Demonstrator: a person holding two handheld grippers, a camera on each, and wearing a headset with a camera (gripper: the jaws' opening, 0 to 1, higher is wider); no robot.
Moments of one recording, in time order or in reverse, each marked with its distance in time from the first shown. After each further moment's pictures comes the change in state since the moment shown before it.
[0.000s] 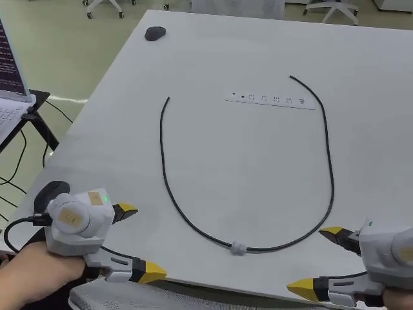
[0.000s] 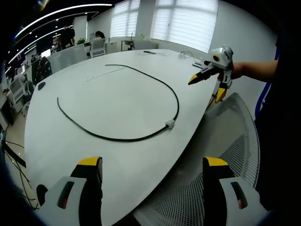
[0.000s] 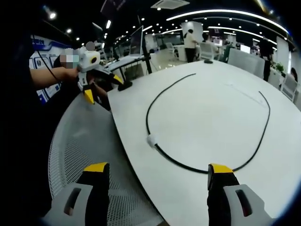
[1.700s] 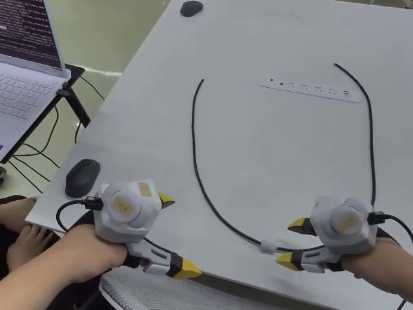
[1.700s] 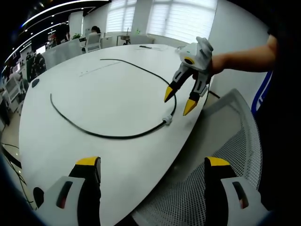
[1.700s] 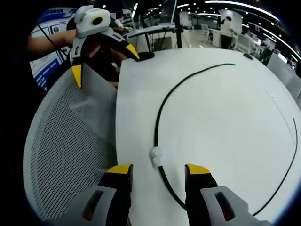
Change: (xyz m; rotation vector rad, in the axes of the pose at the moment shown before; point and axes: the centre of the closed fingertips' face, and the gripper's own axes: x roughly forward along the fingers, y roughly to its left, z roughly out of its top) left arm 0.015 -0.001 -0.006 0.004 0.053 -0.046; right arm 0.110 0.011 0.013 -0.243 0.261 0.169
